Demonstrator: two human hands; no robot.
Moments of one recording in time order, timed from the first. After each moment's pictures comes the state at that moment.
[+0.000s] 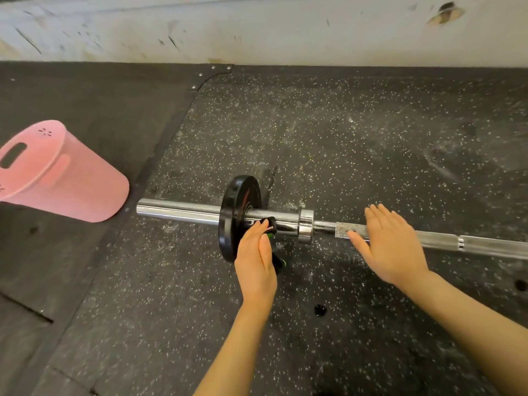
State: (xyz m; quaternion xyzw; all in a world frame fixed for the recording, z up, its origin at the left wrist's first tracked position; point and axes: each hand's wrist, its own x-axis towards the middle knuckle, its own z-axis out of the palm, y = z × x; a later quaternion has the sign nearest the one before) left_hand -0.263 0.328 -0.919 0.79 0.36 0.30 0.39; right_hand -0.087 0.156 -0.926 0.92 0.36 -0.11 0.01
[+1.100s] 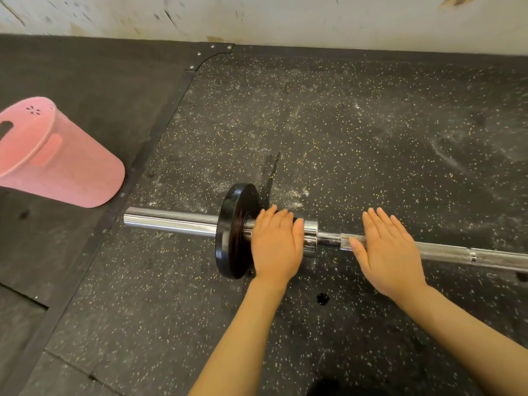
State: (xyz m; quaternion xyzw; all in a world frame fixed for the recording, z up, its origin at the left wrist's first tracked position) left_hand -0.238 0.332 -0.917 0.94 0.29 0.06 0.15; right_hand -0.128 0.154 -0.933 0.93 0.37 -0.08 -0.02
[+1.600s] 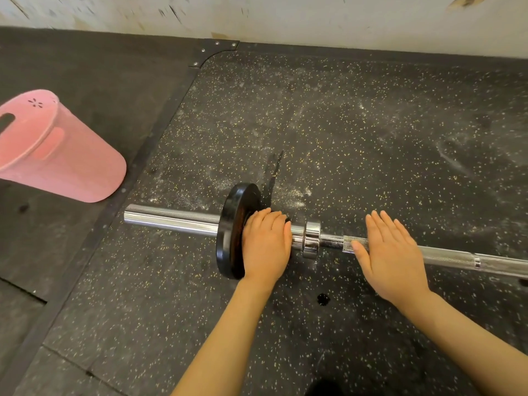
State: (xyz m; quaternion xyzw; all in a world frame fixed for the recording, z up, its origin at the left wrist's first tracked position) left_hand -0.255 0.350 -0.924 0.95 0.27 0.10 0.14; right_hand -0.133 0.152 -0.932 0.93 0.36 -0.08 -0.02
